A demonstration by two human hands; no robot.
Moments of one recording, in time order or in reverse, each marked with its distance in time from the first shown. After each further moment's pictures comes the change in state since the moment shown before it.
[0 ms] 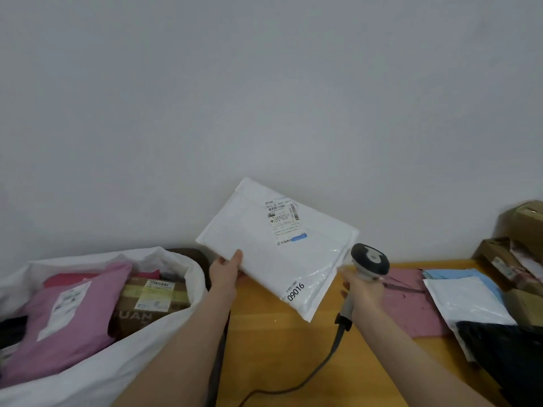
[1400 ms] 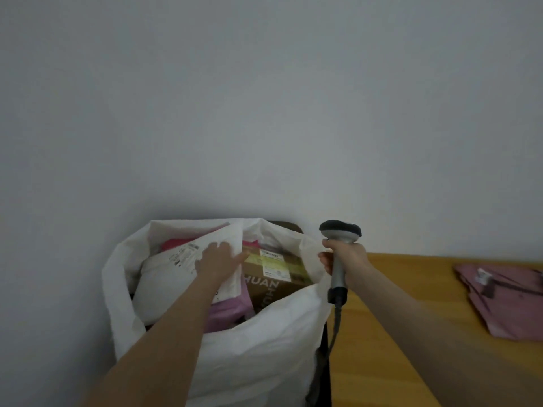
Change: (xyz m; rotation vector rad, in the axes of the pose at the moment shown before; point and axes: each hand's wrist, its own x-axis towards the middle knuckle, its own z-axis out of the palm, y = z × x) left_hand 0.086 0.102 -0.299 1.531 0.038 0.198; right_hand -0.153 0.084 0.247 -0.316 -0.406 0.078
